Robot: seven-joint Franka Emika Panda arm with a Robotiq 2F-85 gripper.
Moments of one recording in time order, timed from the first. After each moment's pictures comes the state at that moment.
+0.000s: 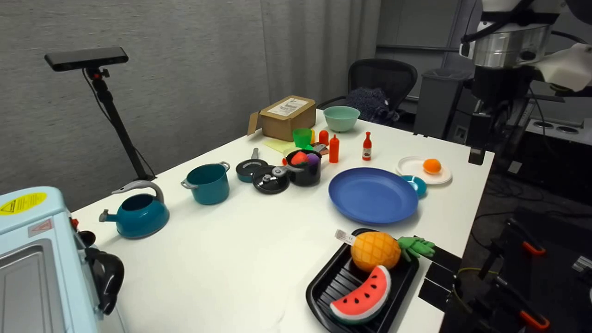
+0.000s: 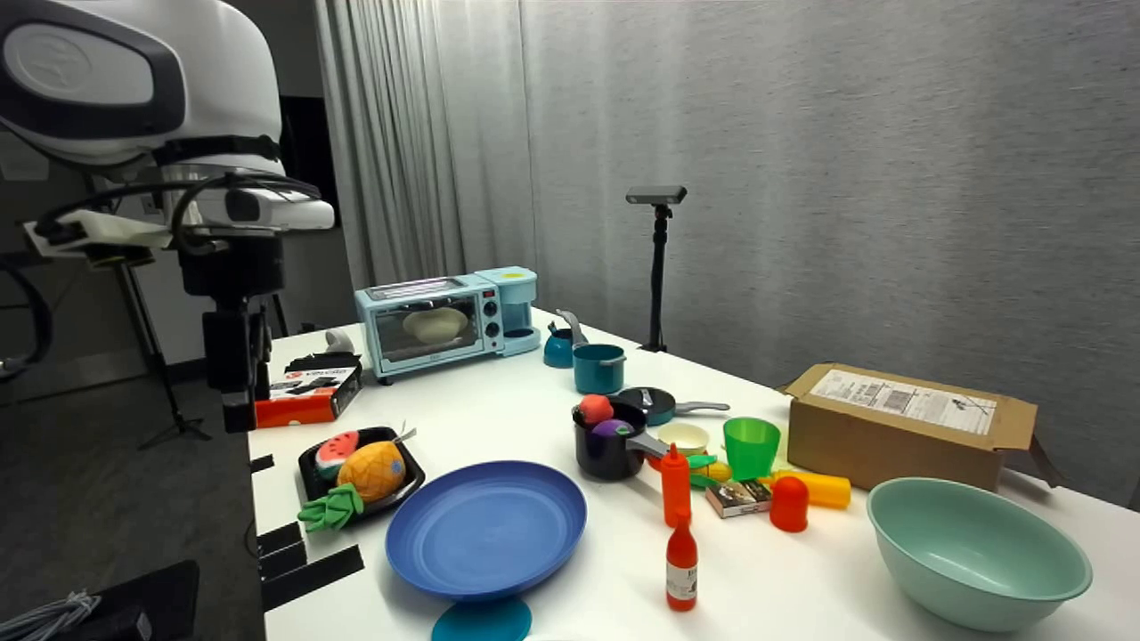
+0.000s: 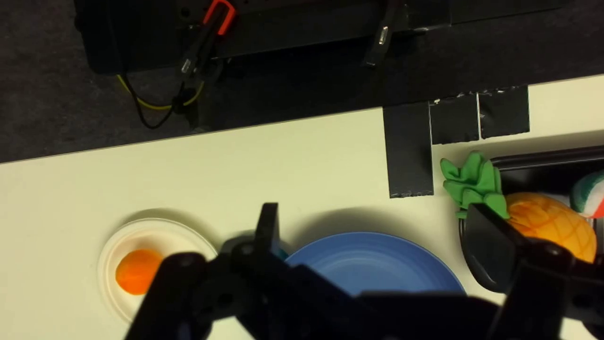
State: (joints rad) arm -0.01 -0.59 0.14 -2.65 -0.01 1.94 0.24
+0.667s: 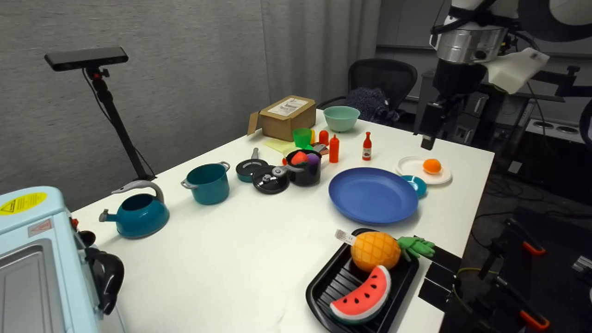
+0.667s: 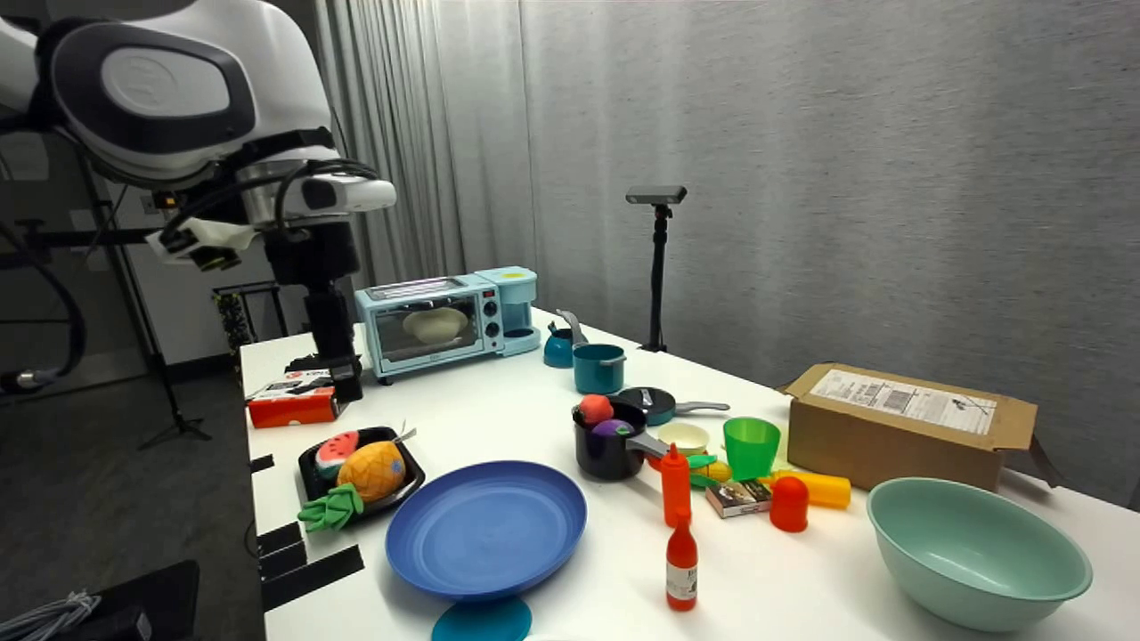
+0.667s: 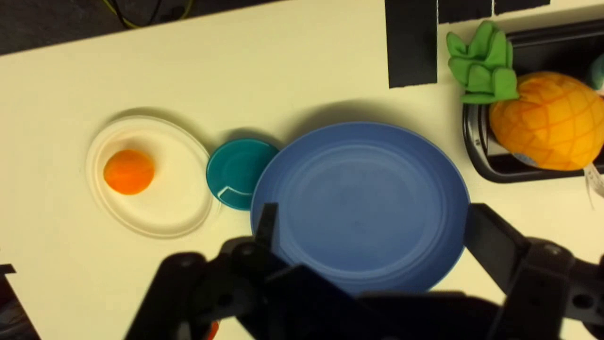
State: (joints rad) arm -0.02 -0.43 0.14 -2.55 -0.09 2.17 0.29
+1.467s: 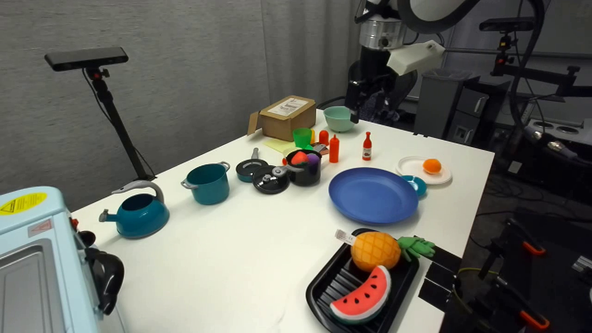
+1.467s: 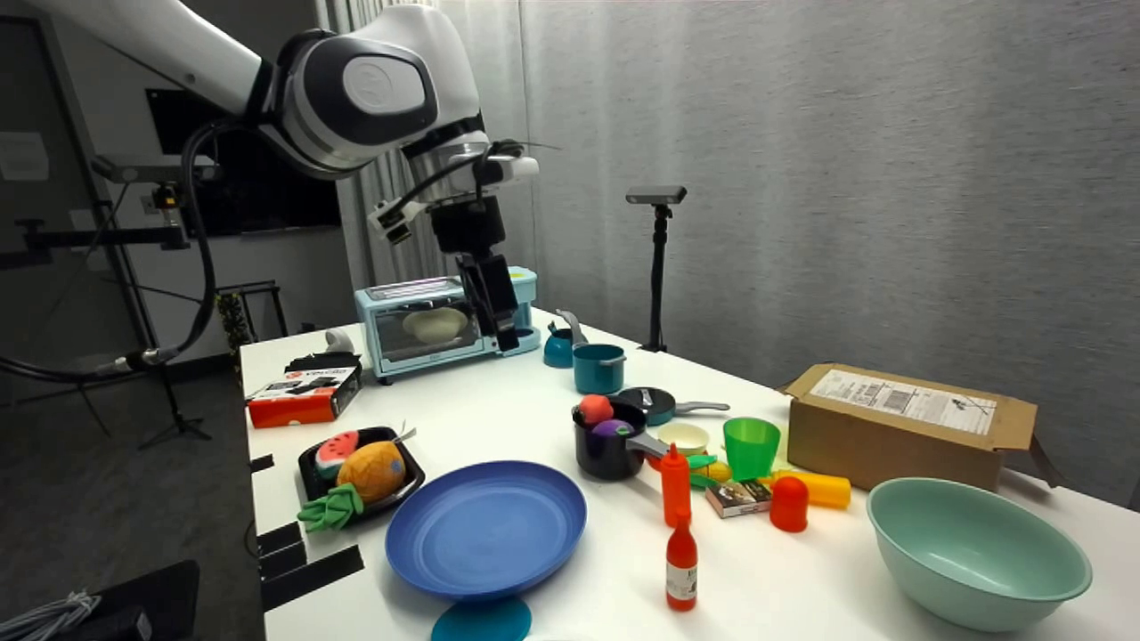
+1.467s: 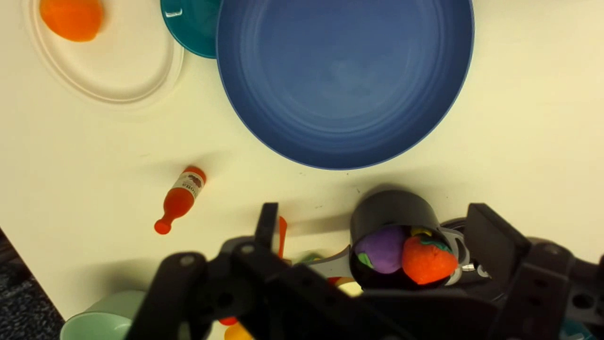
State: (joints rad) arm -0.03 0.01 0.12 -2.09 -0.17 2.21 0.35
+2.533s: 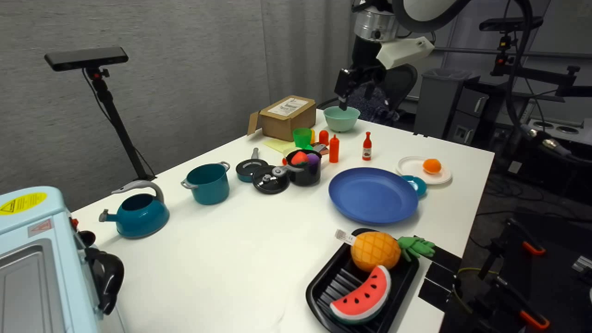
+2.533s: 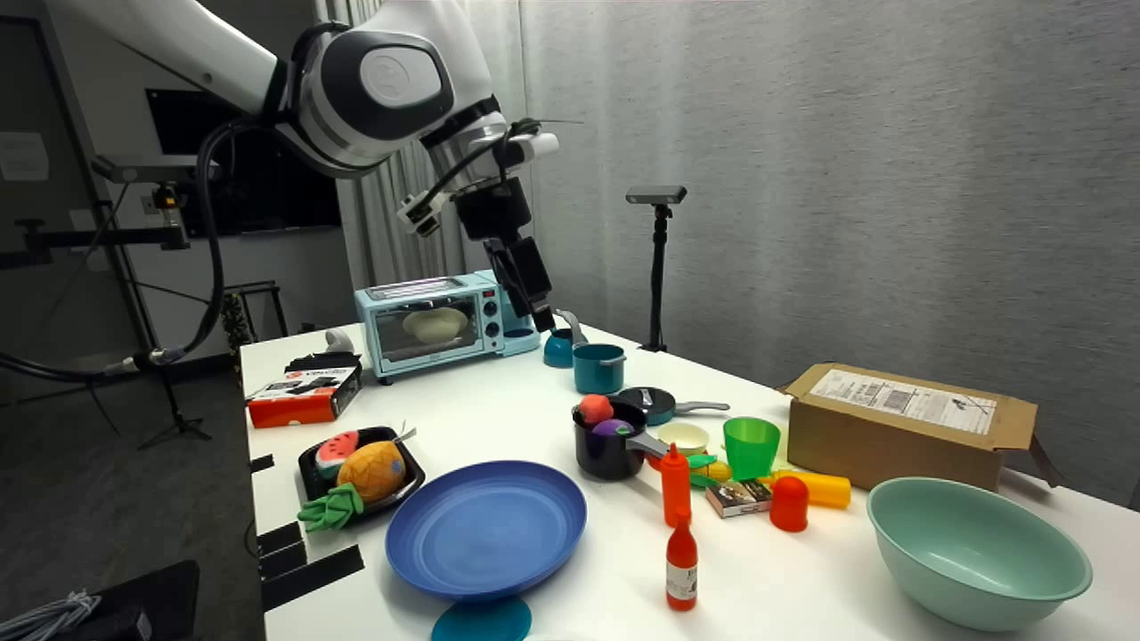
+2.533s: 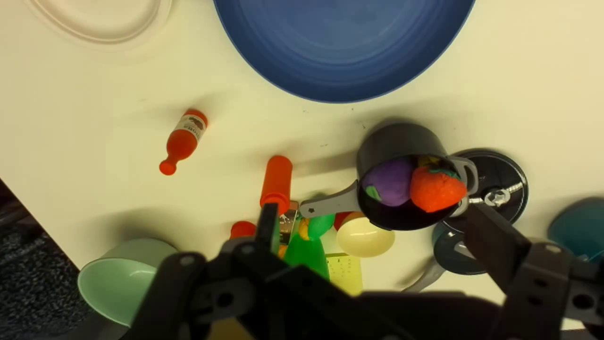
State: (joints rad) arm -0.02 0.04 0.08 -2.04 -0.20 2.32 0.38
